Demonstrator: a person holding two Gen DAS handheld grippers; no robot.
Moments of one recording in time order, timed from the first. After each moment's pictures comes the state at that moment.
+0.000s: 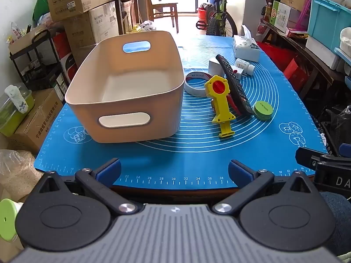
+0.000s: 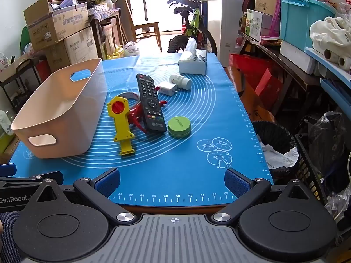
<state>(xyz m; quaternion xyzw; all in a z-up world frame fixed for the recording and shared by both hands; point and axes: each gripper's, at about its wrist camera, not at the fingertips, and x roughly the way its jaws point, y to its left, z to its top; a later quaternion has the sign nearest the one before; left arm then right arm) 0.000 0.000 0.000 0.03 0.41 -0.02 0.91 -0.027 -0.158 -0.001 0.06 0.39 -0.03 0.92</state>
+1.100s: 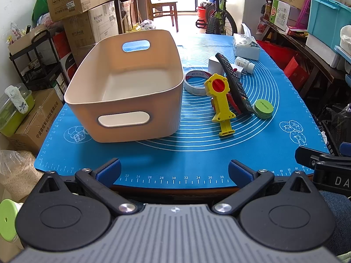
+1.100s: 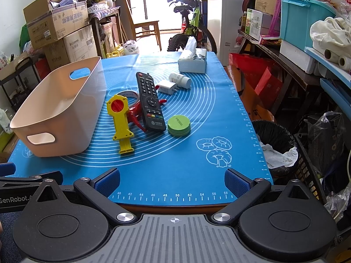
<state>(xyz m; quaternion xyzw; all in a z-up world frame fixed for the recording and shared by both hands) 0.001 0.002 0.000 0.03 0.41 -0.02 0.91 -0.025 -0.157 -0.002 0.06 0.39 -0.03 0.92</state>
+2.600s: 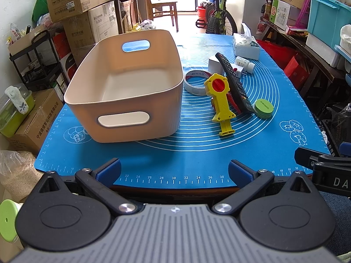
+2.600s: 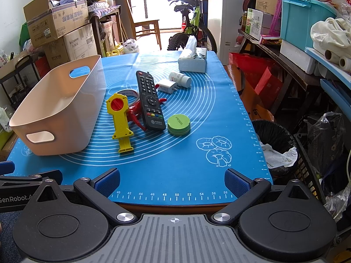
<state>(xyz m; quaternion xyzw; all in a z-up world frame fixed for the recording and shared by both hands) 0.001 -0.003 -0.002 0.04 0.41 -0.01 0.91 -0.024 -0.158 -0.002 0.06 0.39 -0.03 0.92</state>
